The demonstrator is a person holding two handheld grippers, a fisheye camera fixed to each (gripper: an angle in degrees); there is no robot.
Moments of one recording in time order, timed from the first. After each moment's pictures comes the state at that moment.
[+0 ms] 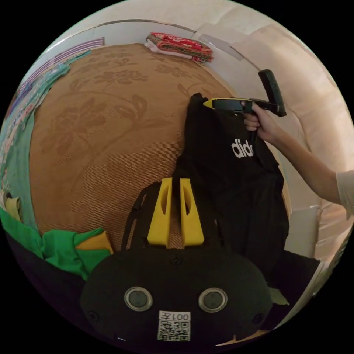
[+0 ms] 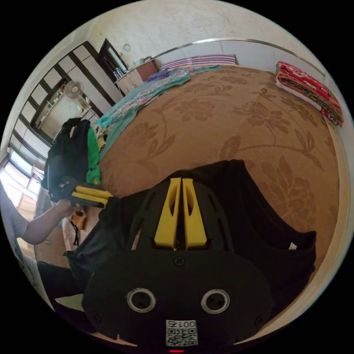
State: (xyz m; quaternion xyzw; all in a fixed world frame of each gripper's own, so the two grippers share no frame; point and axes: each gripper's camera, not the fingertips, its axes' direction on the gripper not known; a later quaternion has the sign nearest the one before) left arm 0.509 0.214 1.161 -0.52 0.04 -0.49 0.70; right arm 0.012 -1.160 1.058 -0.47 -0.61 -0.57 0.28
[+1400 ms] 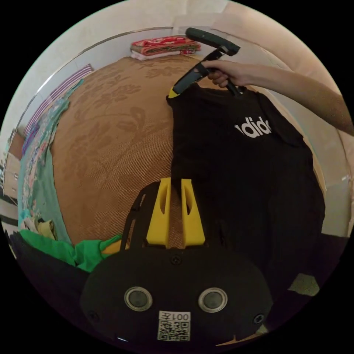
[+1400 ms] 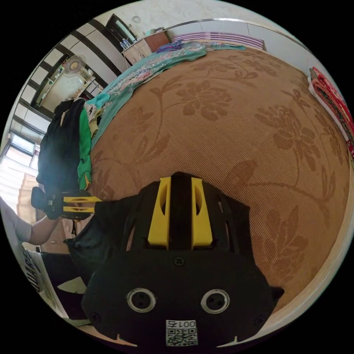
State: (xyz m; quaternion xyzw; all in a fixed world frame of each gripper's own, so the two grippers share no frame) left arm 0.629 0.183 1.185 -0.58 0.01 -0.33 0.75; right arm -0.036 -0.905 1.104 -0.48 -0.57 -0.64 0.18
